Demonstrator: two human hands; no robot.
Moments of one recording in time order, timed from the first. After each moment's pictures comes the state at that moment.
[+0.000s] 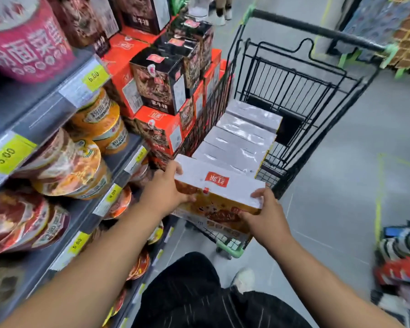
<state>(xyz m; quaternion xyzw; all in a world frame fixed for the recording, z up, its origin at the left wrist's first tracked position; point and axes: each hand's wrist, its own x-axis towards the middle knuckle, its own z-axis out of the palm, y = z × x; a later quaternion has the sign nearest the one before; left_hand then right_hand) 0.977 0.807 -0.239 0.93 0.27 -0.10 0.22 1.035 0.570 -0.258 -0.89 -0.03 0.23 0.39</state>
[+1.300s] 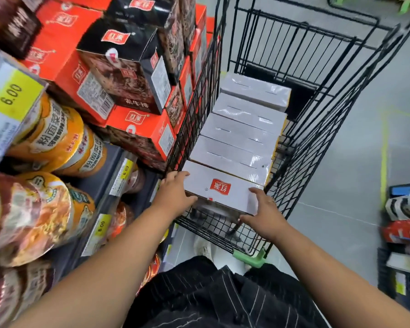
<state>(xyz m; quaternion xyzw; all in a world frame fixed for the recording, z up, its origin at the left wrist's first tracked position) 1.054 0.864 -0.364 0.92 0.21 -0.21 0.25 1.092 0.617 -0.351 -0.88 -0.02 0.38 0.28</state>
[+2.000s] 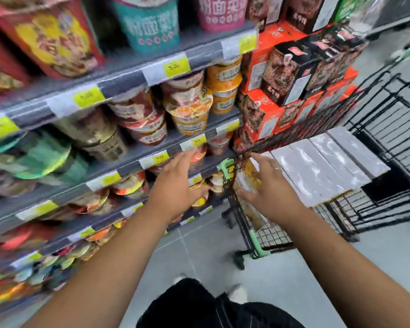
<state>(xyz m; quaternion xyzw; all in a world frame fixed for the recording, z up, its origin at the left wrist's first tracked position) 0.816 0.737 -0.202 0.85 0.45 0.12 0.24 1.013 0.628 -0.199 -0.78 -0.54 0.24 0.22</state>
